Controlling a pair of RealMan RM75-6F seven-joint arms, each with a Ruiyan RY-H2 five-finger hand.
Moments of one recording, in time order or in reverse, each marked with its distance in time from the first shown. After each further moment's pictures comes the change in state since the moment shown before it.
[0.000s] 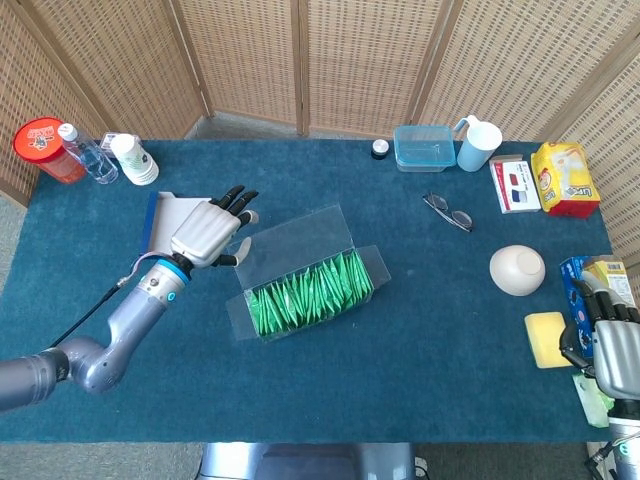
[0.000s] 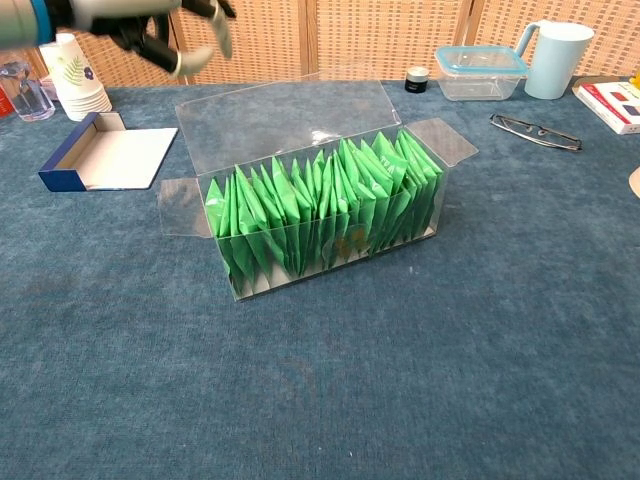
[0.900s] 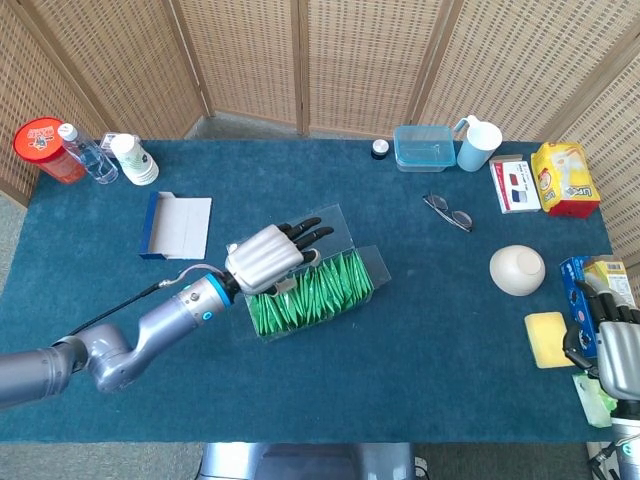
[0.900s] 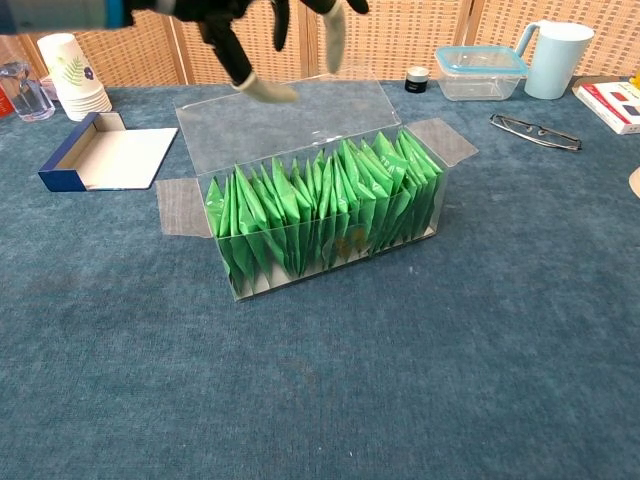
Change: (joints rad) left arm -0.103 -0.023 -0.035 -0.027 0.287 -0.137 -0.187; right arm -0.004 -0.014 0.001 0.040 0.007 -0.007 0.048
